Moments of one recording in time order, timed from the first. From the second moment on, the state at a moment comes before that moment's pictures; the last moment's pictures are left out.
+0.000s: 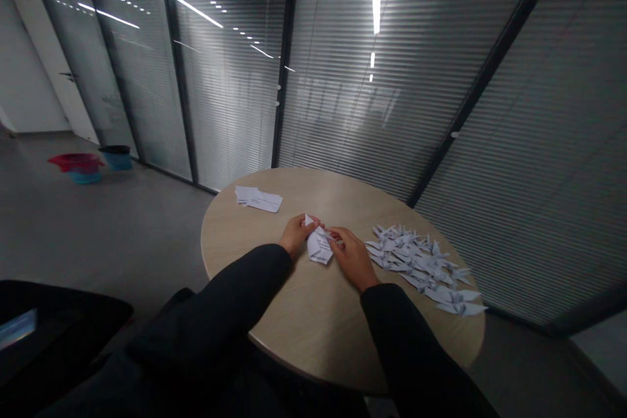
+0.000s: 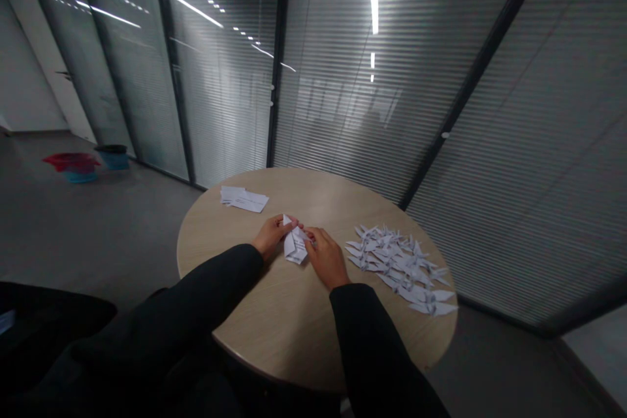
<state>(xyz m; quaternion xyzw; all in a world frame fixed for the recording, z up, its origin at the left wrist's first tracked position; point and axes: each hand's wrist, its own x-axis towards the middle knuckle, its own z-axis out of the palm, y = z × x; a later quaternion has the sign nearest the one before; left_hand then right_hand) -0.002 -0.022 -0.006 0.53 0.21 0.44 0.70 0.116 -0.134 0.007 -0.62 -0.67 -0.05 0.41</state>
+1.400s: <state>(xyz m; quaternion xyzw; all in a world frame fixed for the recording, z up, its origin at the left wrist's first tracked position) -0.005 -0.030 0.001 0.55 0.18 0.36 0.73 0.119 -0.134 0.012 -0.58 -0.68 -0.07 0.44</state>
